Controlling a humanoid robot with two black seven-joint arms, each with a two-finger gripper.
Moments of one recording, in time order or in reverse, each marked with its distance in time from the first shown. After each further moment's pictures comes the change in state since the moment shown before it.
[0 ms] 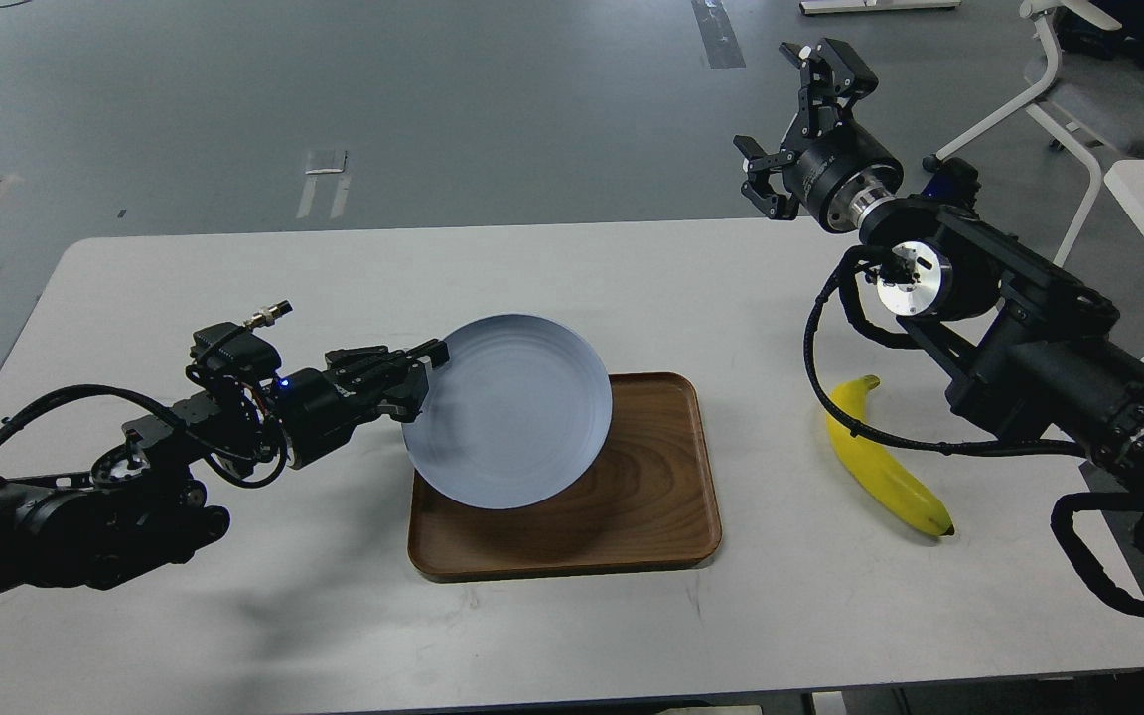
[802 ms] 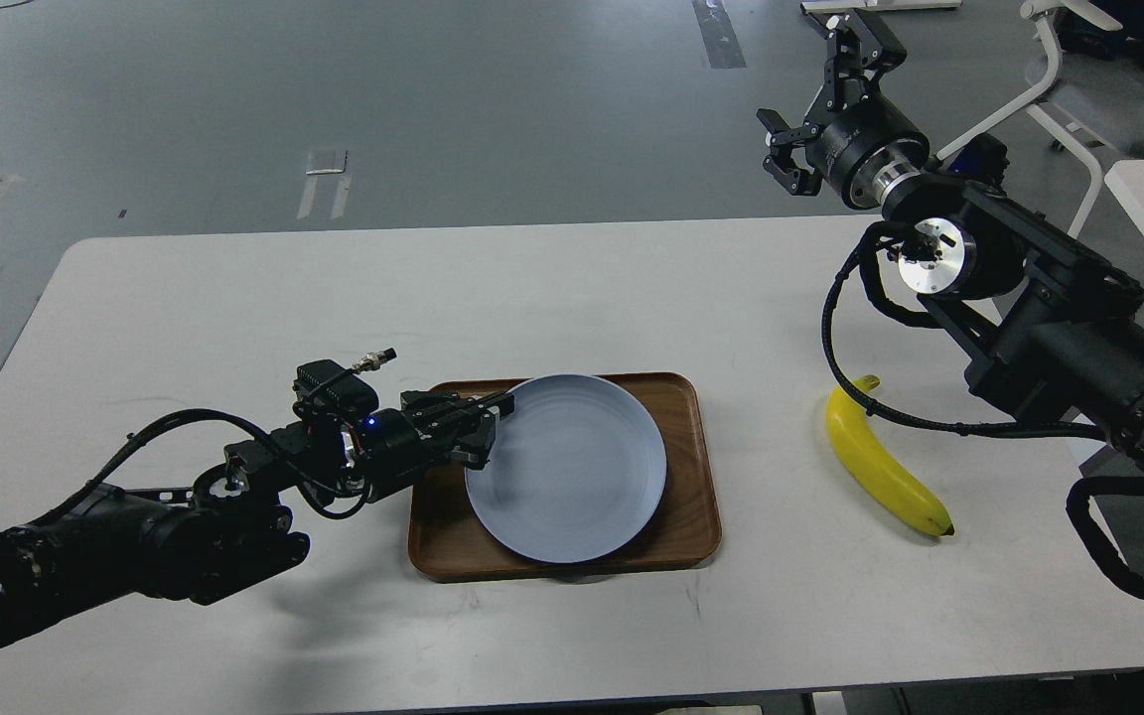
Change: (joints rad) left arm 0.008 -0.215 0.116 0.201 -0.002 0.000 0.000; right arm 0.025 -0.026 0.009 -0.011 0.001 -0.005 -0.002
